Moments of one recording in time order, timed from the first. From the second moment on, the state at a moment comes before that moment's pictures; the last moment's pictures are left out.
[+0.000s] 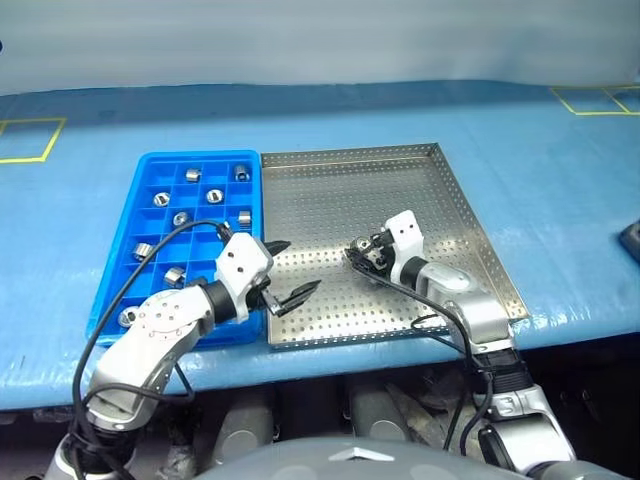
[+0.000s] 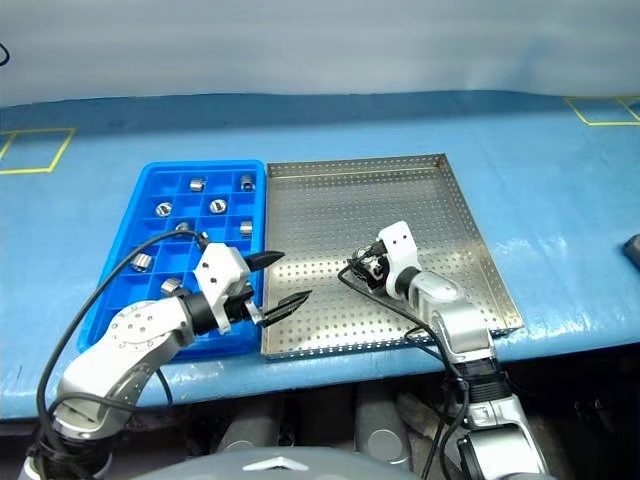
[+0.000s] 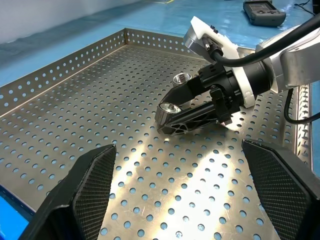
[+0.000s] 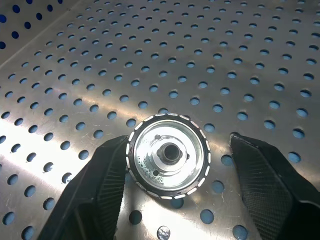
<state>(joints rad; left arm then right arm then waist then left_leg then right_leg) -0.02 0.51 -0.15 -0.67 -0.35 0.66 -0.57 -0.27 -0.30 0.09 0.01 0.22 0.57 0.47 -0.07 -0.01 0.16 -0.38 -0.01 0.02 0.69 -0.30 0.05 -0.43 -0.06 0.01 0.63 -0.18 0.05</state>
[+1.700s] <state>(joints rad) 0.03 0.52 -0.09 -0.67 -0.36 0.65 -0.54 -0.31 -0.26 0.01 -0.03 0.24 0.58 0.37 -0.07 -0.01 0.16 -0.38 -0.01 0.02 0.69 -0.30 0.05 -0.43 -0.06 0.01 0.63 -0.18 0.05</state>
